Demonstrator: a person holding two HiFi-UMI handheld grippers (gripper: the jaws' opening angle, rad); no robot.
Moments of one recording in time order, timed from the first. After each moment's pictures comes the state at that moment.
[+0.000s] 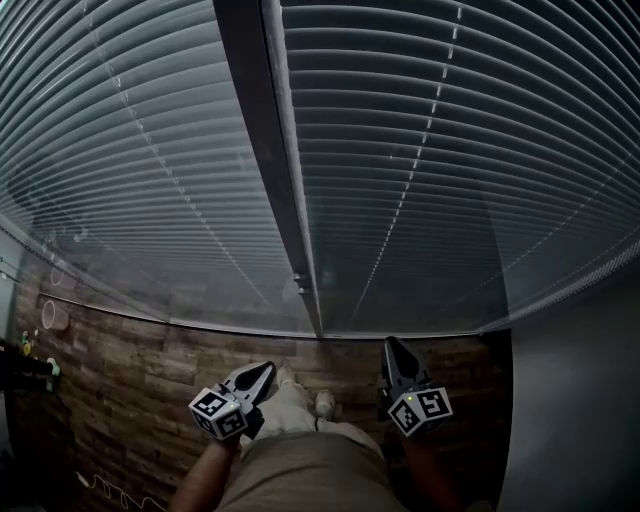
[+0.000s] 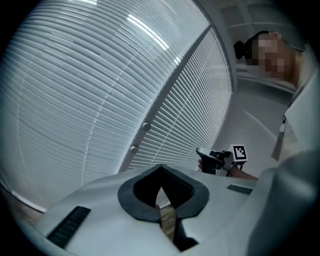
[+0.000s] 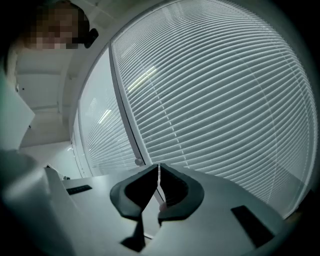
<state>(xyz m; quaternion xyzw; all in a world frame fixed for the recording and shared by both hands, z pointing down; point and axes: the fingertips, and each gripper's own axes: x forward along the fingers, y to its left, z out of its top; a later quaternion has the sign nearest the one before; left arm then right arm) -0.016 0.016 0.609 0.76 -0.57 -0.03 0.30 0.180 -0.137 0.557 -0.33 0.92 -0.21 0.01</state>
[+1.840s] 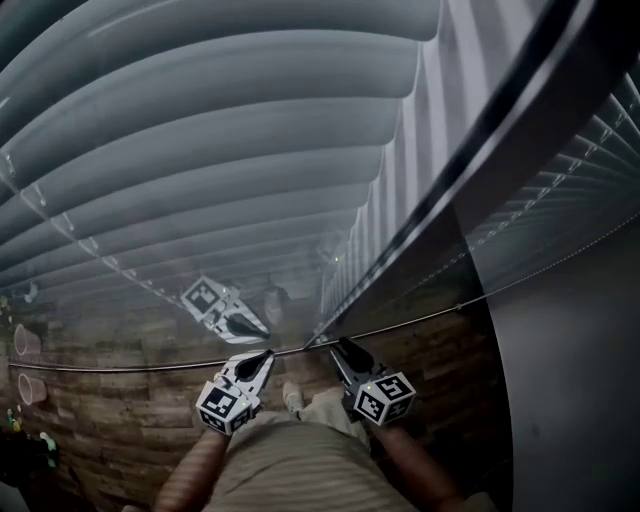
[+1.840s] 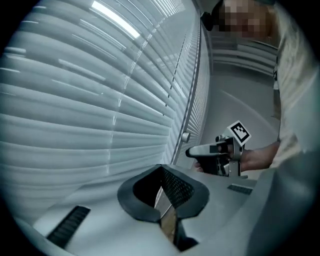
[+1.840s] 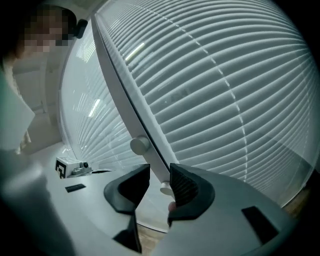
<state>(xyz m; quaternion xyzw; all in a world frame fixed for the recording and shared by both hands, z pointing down) -0.148 -0.110 0.573 0.87 -0.46 0.06 0.19 -0.019 -0.161 0.566 -0.34 0.90 -0.28 -0.07</state>
